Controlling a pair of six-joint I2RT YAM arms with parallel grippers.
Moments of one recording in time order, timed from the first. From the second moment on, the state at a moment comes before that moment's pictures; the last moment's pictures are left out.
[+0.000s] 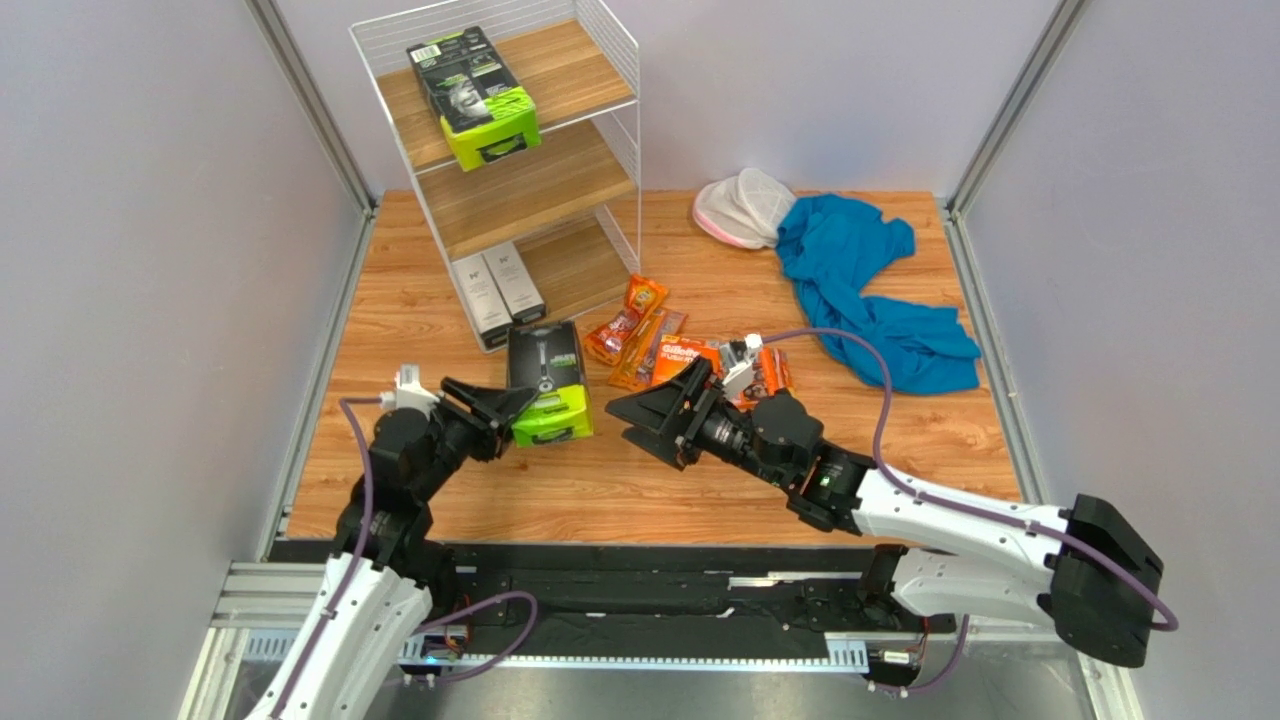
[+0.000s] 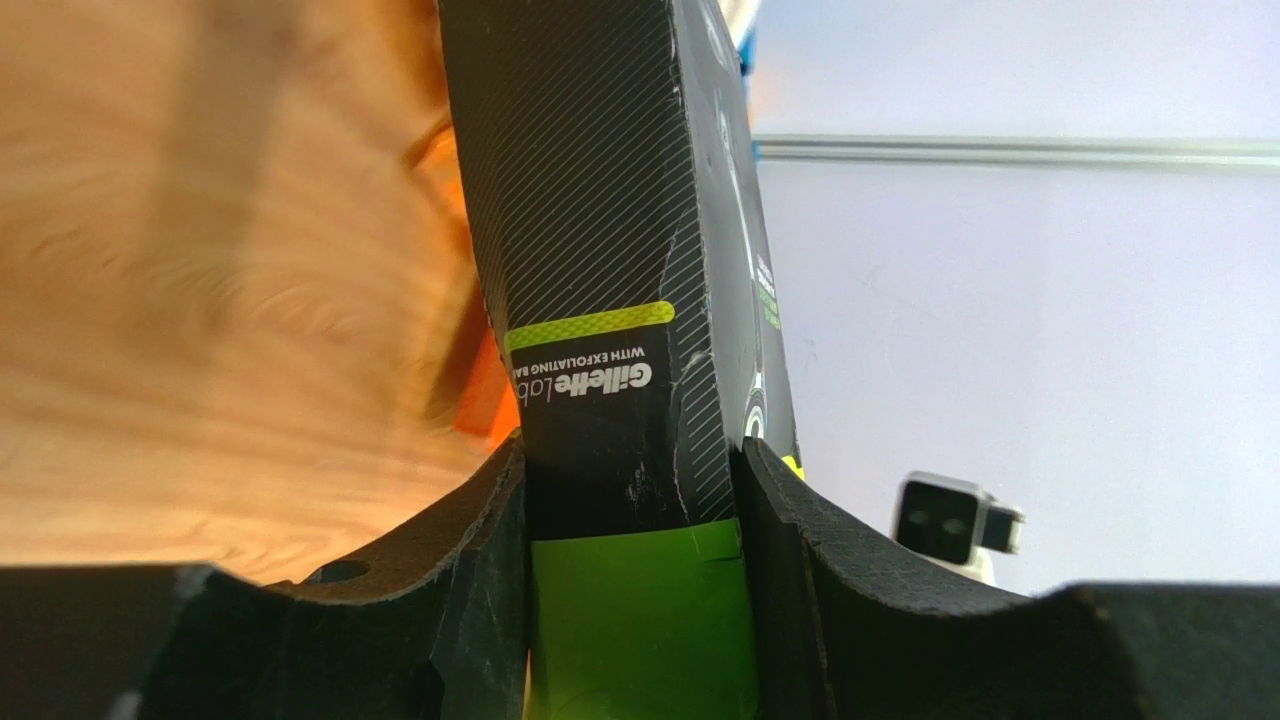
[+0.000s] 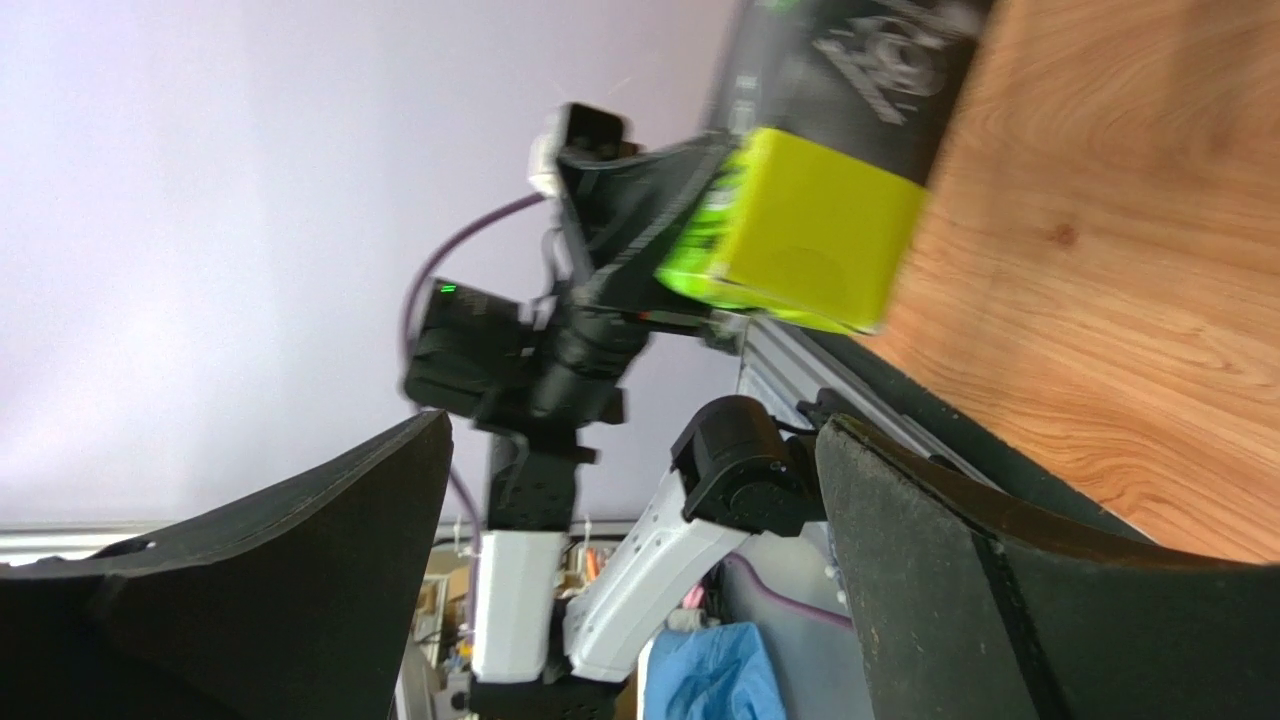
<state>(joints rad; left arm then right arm) -0.26 0.36 0.30 -0.23 0.19 -1.35 1.03 1.07 0.56 0.46 -0.01 1.42</state>
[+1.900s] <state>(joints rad) -0.45 0.69 0.76 -0.22 0.20 -1.06 1.00 1.17 0.77 0.32 0.13 1.38</state>
